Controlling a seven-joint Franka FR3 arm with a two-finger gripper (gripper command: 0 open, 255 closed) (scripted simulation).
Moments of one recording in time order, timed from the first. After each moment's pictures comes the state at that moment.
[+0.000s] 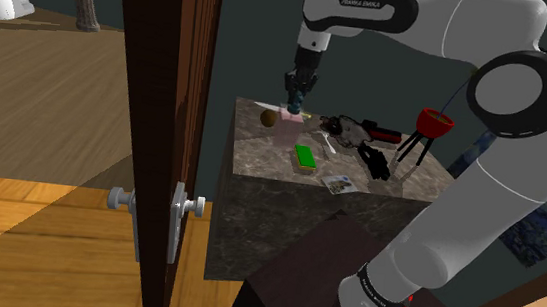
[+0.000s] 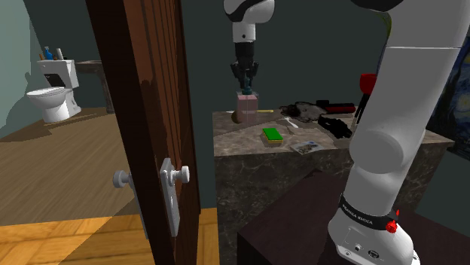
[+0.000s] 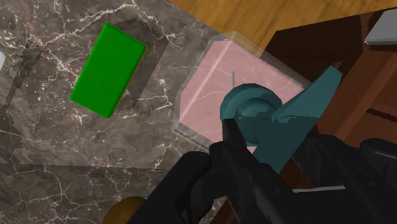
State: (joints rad) arm -0.01 0.00 -0.11 -1.79 0.01 1.68 -0.09
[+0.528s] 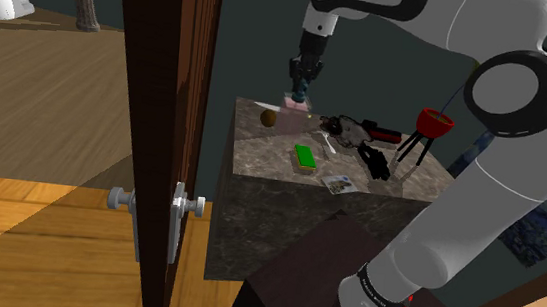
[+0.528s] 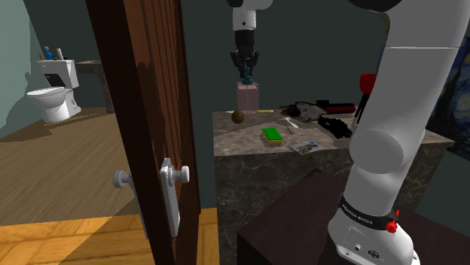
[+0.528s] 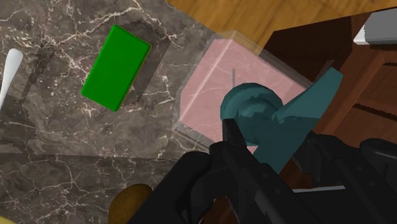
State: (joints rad) arm -0.02 0.01 -0.11 -1.67 0.01 1.57 -0.09
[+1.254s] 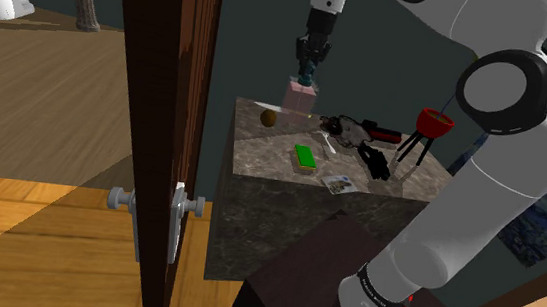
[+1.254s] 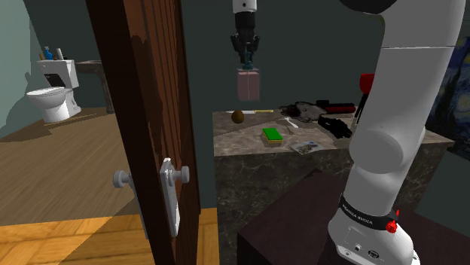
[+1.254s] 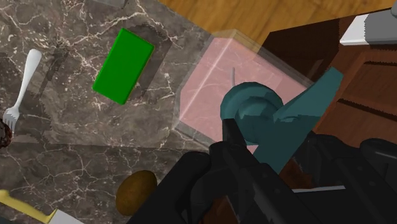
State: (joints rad) arm -0.02 0.05 -0.11 -1.48 0.02 1.42 -0.09
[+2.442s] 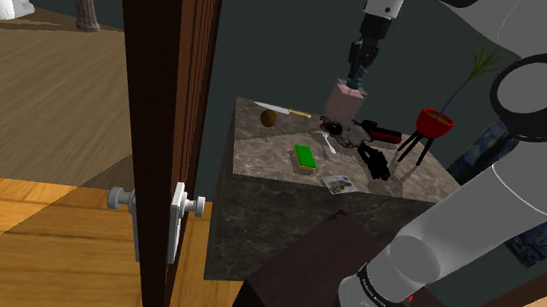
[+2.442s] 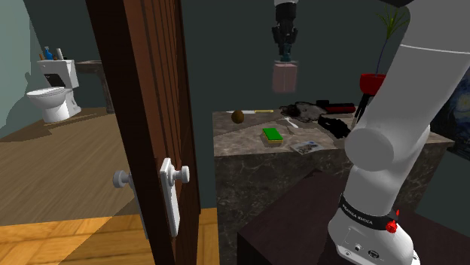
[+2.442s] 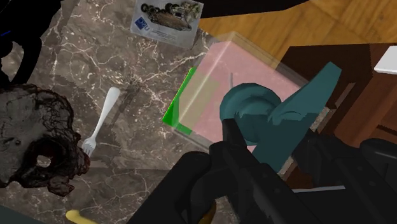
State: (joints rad) arm -0.14 -0.11 -0.24 -1.59 -0.04 1.37 -0.35
